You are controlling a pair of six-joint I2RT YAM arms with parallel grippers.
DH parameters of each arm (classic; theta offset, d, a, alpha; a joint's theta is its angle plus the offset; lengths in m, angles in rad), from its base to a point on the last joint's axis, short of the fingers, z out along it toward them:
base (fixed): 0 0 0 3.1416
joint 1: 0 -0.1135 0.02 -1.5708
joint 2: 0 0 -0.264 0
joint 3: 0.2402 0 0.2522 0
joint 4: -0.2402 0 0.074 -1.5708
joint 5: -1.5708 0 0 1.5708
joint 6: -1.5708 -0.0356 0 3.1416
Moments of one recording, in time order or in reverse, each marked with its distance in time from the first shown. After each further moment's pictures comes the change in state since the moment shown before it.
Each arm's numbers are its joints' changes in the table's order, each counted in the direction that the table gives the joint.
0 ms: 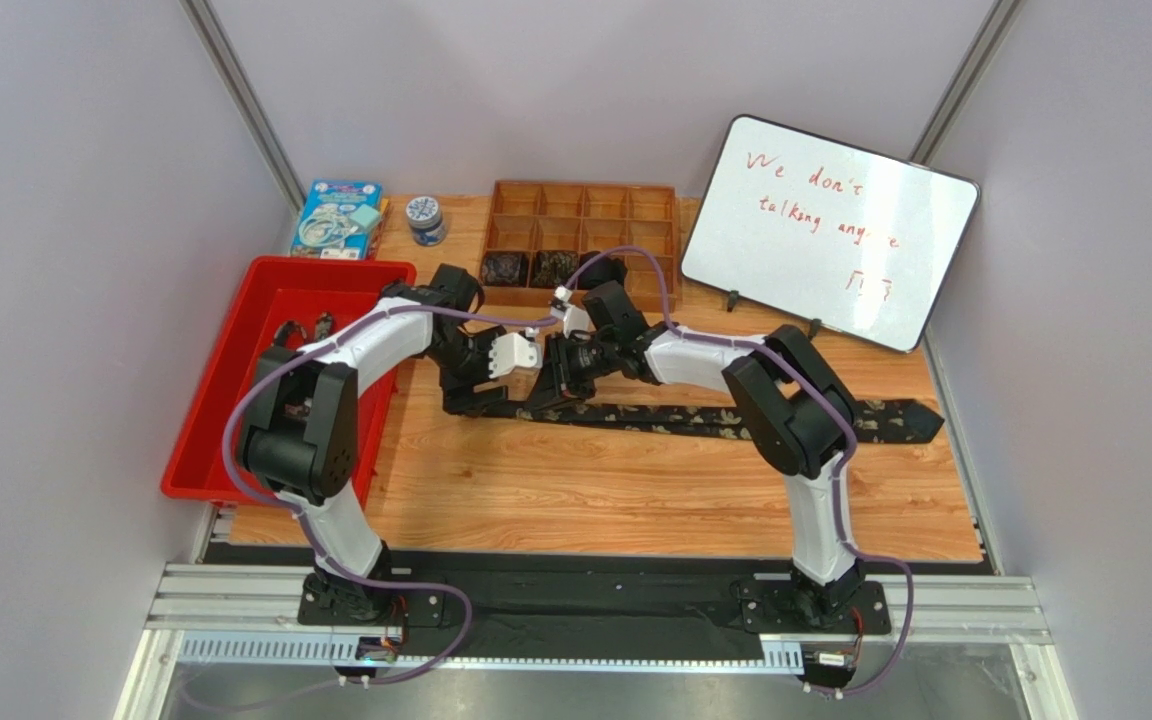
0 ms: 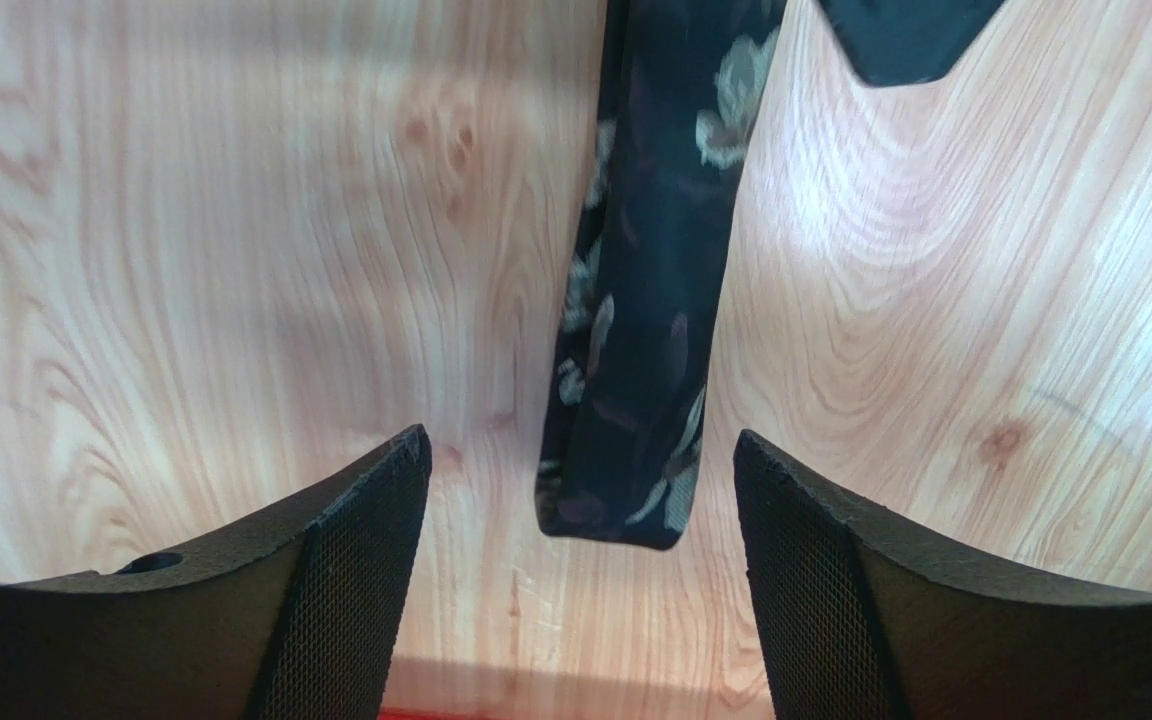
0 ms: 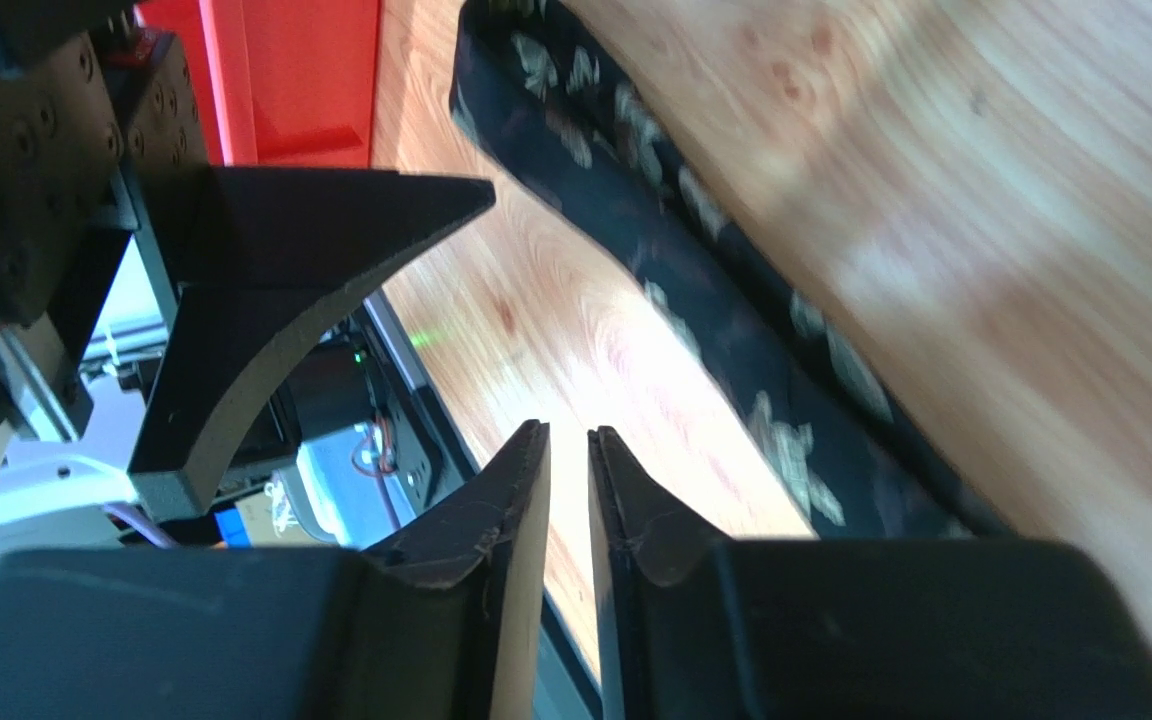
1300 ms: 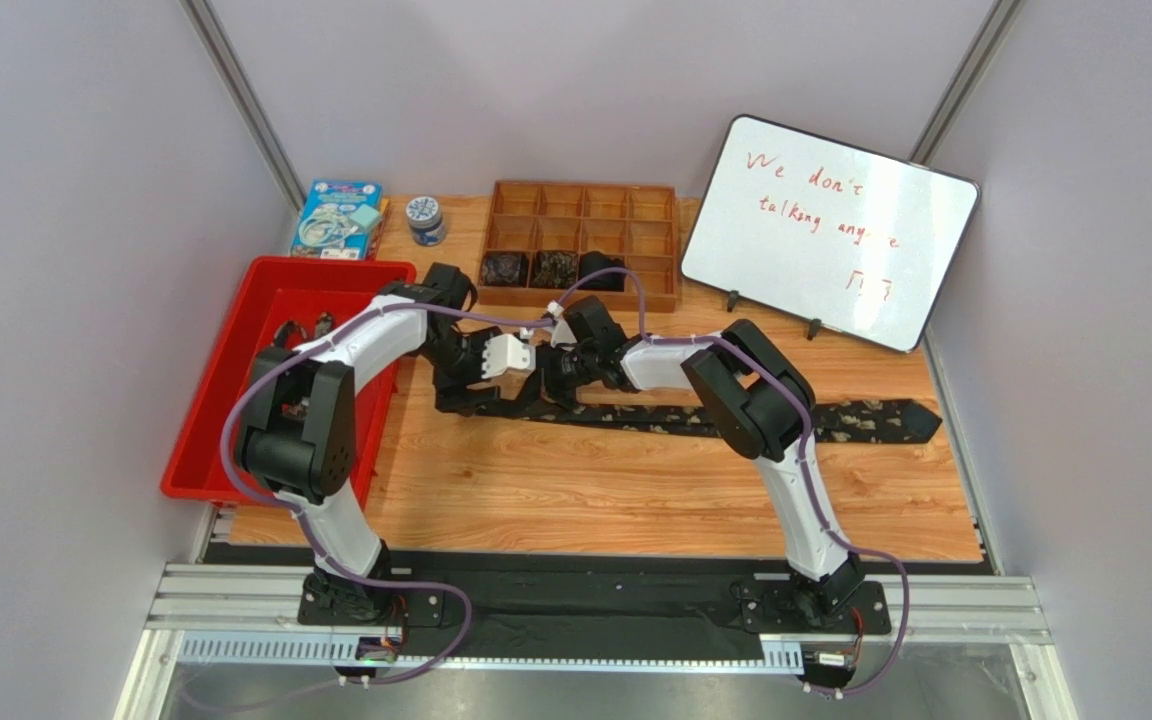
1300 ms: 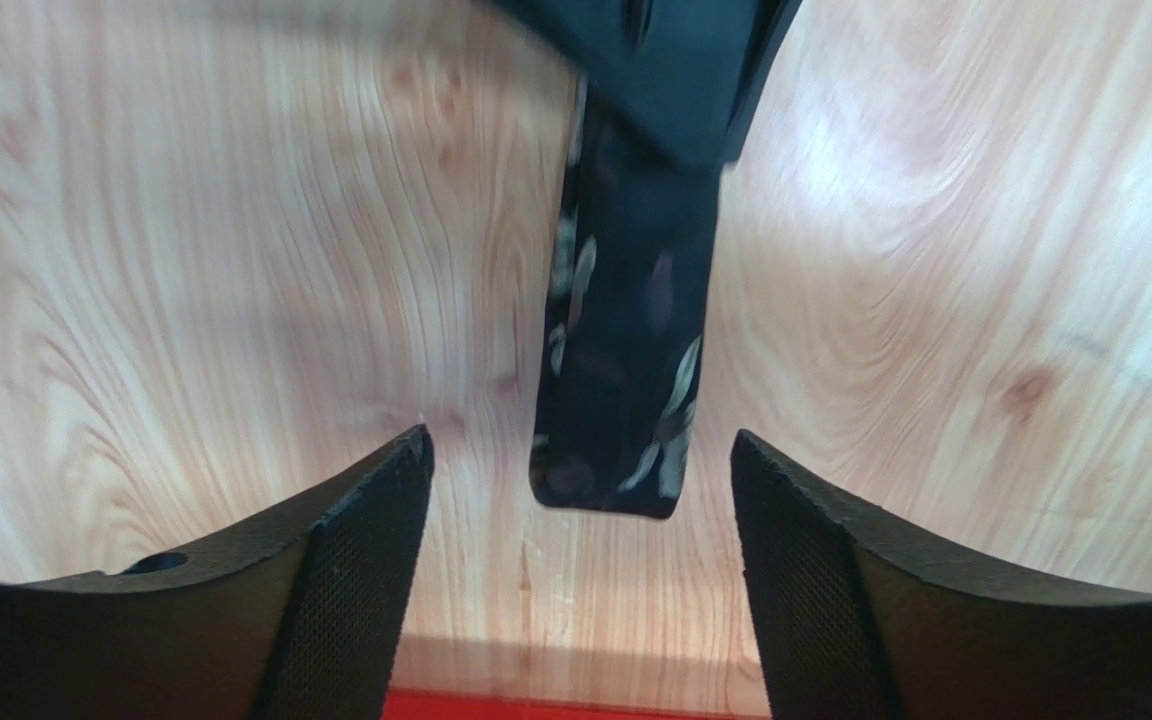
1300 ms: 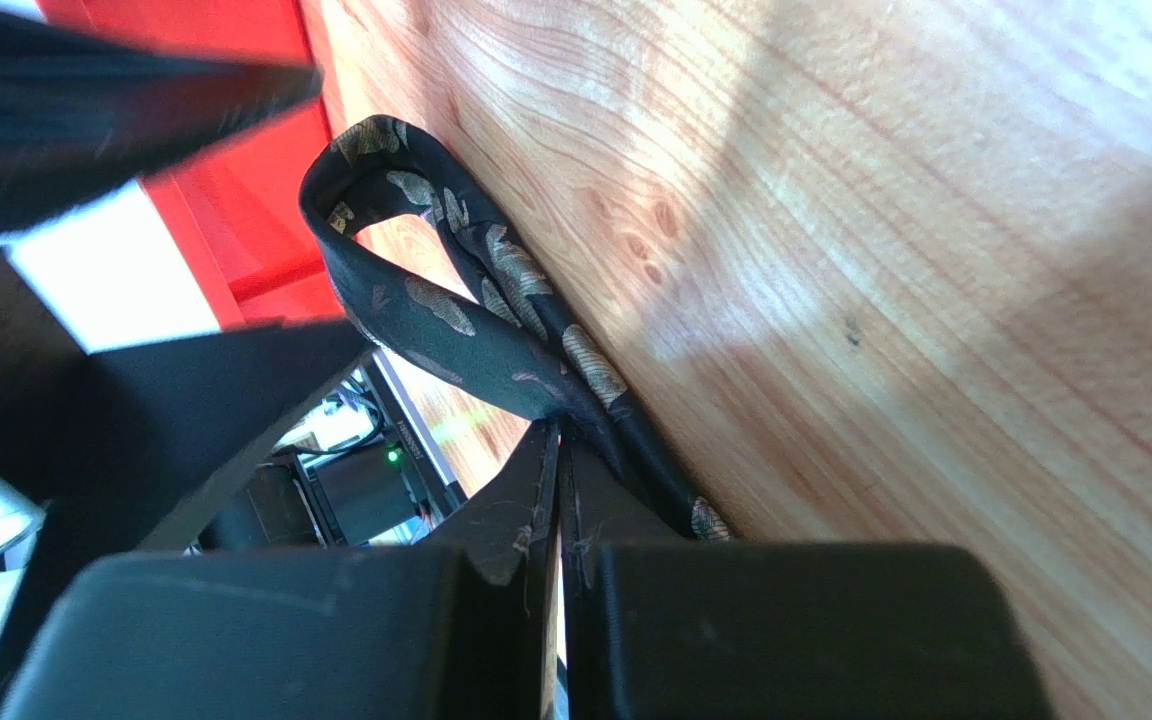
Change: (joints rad) left arm -0.033 -0.001 0.010 -0.038 -0.005 -0.074; right arm -0.036 -0.212 0.087 0.151 -0.031 -0.245
